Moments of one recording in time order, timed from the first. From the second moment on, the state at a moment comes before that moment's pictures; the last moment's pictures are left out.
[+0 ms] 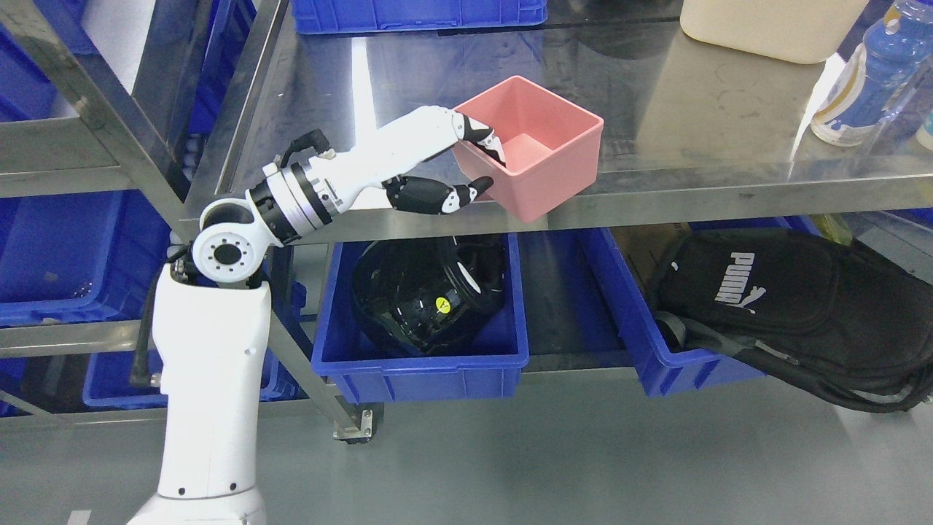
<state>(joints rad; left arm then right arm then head) -0.80 0.00 -0.04 -1.39 -0.36 -0.63 -0.91 0.00 0.00 -0.05 0.00 0.00 -0.09 0.00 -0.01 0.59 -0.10</state>
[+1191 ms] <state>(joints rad) -0.55 0.00 -0.04 -1.57 -0.31 -0.76 -0.89 0.00 0.00 -0.05 0.00 0.00 -0.09 0.00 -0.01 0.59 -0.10</state>
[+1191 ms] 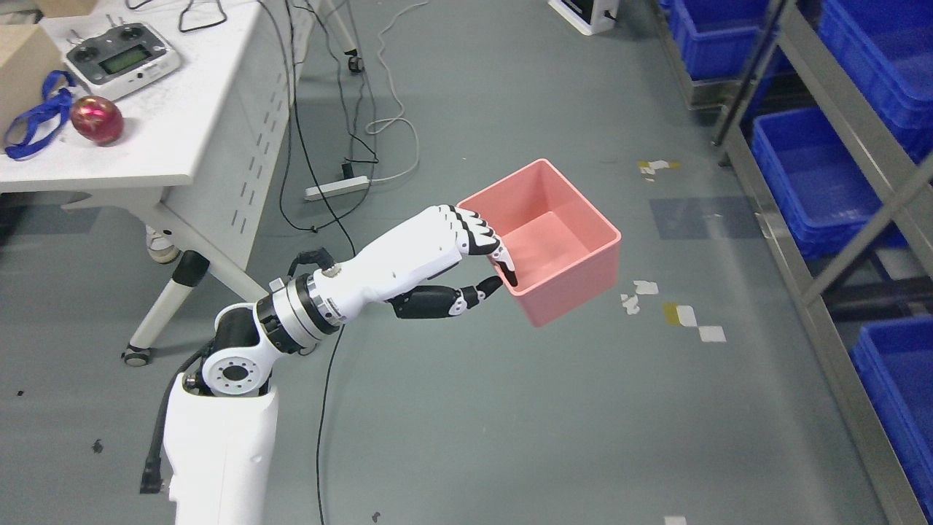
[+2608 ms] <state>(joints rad) -0.53 0.00 -0.04 -1.59 -0.31 -0.75 -0.89 0.00 0.00 -0.05 0.00 0.00 -0.09 0.00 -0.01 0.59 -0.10</state>
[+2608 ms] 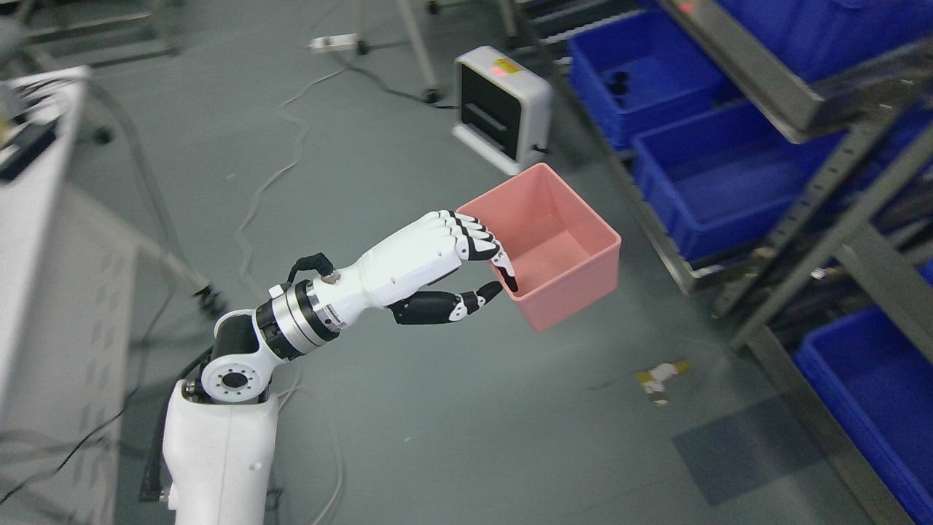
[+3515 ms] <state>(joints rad) -0.38 0.00 -0.13 -1.58 -0.31 -0.76 -0.90 0.00 0.00 -0.05 0.00 0.00 -0.09 0.00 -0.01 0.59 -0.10</state>
